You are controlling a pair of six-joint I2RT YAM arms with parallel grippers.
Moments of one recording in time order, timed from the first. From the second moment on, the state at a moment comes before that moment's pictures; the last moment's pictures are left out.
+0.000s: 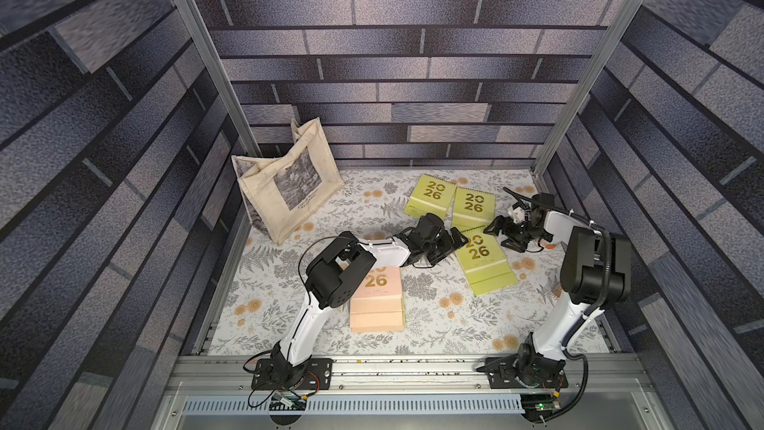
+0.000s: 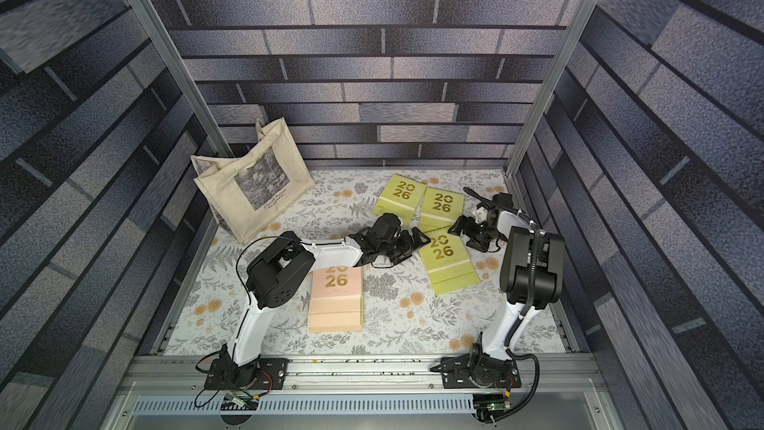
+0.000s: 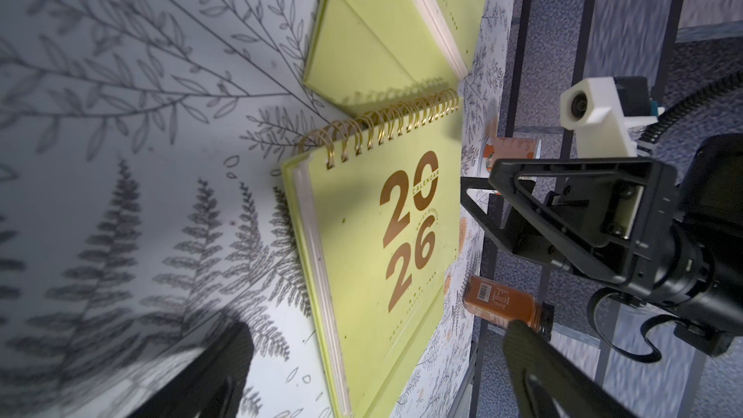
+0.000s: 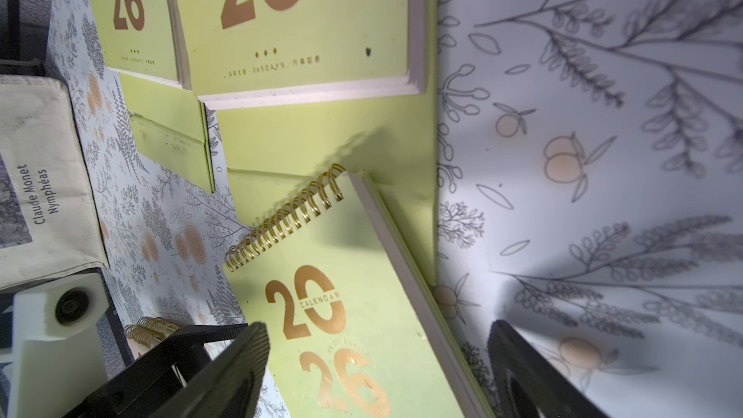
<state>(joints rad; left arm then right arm) -0.84 2.19 1.41 0.19 0.33 -1.21 -0.22 1.86 1.18 -0.63 -0.58 0.17</state>
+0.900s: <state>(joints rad) -0.86 2.26 1.42 0.38 0.35 -1.30 -0.20 1.87 1.11 -0.50 -0.71 0.22</state>
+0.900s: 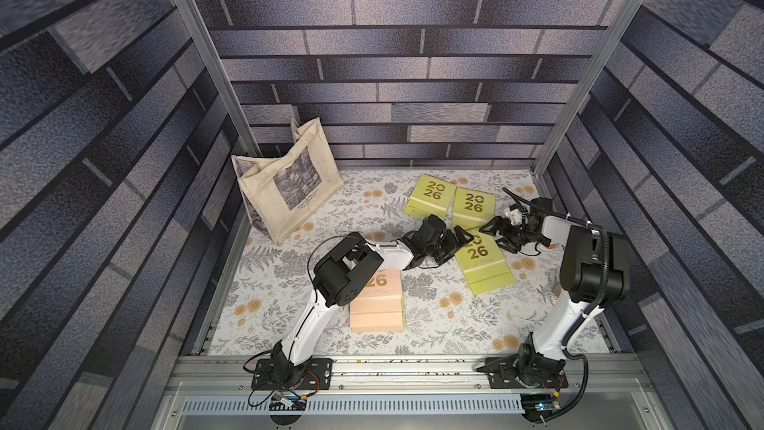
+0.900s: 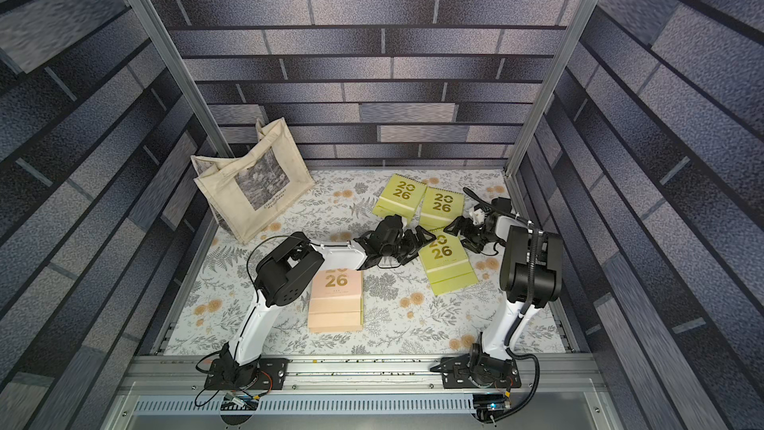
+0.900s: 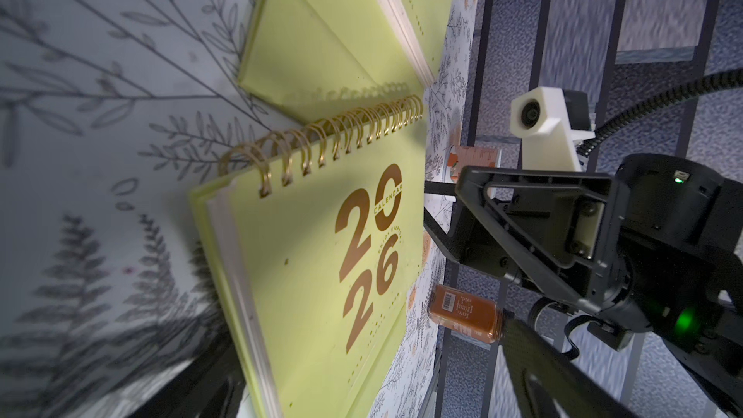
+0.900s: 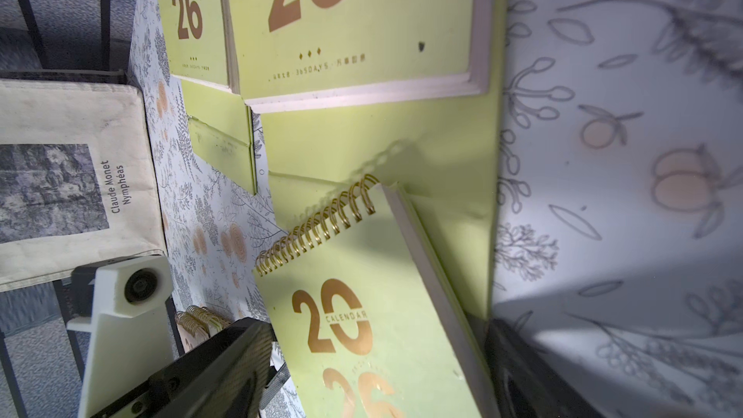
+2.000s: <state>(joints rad) -0.83 2.26 1.40 0.44 0.42 -1.29 -0.18 1.77 1.03 -0.52 -0.71 0.25</state>
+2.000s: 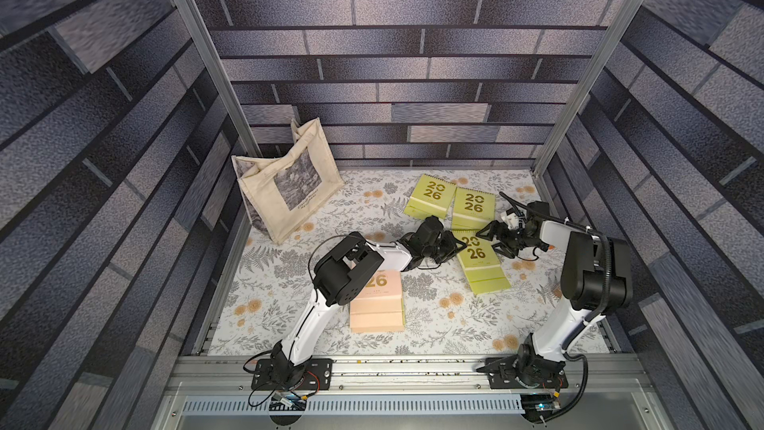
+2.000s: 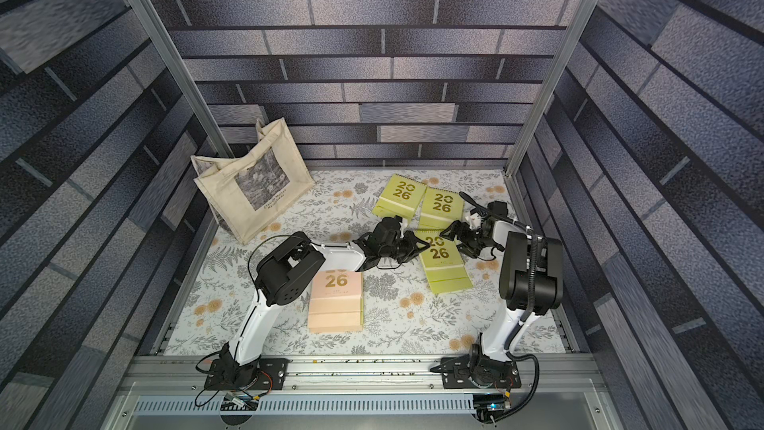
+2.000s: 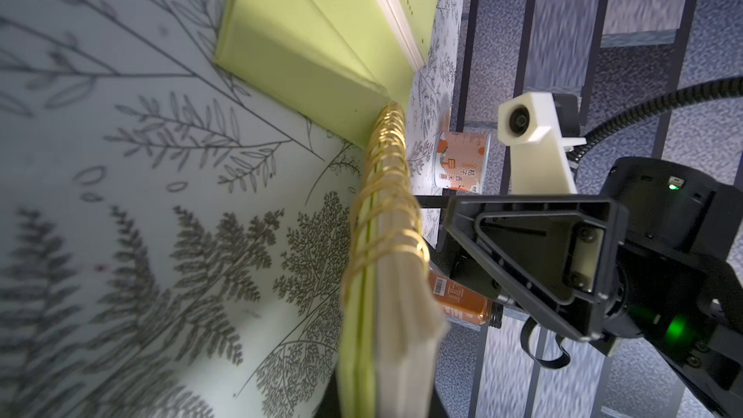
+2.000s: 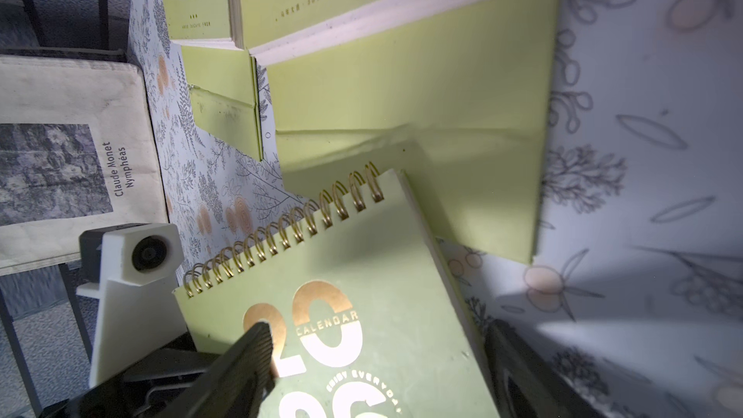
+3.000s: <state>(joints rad) -0.08 1.33 1.23 -0.40 1.25 -0.50 0.12 1.37 1.28 -0.31 -0.96 0.48</state>
